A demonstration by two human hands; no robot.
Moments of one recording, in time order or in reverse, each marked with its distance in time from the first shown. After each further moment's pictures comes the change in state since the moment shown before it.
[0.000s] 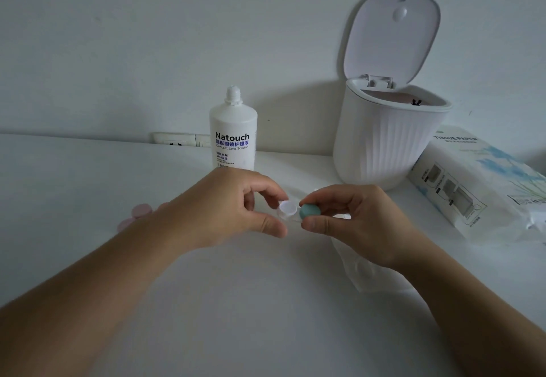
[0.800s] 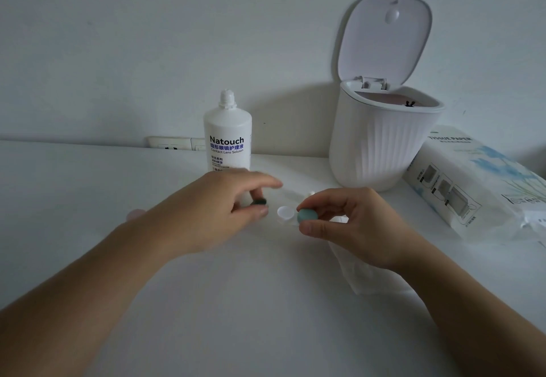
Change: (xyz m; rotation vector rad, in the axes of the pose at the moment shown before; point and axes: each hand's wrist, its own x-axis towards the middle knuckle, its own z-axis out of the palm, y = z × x) left_hand -0.001 -0.007 -0.002 0.181 0.057 0.035; right_hand 0.000 0.008 -0.004 -0.048 -0.032 0.010
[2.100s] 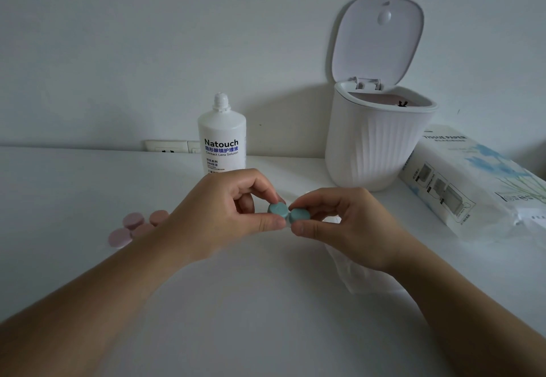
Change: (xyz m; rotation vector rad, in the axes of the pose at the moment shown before) left_hand -0.003 0.016 0.010 -0.378 0.107 -0.001; right_hand -0.002 -0.010 0.002 0.029 -0.011 -0.030
